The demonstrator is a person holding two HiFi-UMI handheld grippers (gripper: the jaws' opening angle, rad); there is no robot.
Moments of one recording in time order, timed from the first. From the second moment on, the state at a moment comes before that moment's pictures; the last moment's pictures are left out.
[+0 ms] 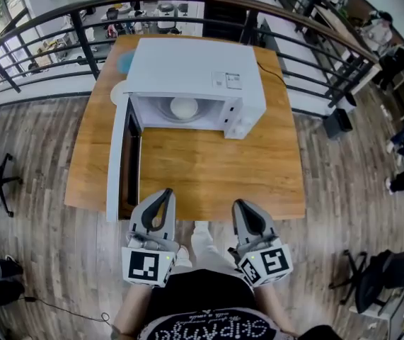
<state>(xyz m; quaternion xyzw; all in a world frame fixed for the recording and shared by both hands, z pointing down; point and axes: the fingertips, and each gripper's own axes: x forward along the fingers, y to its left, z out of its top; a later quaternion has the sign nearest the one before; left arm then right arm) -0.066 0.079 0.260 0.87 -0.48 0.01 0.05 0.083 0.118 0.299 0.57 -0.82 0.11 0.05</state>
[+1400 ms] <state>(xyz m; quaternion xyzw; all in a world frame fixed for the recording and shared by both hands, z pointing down) -0.038 -0.063 0.285 0.83 -0.55 0.05 0.03 0.136 -0.038 0.315 0.50 -0.86 0.13 0.05</state>
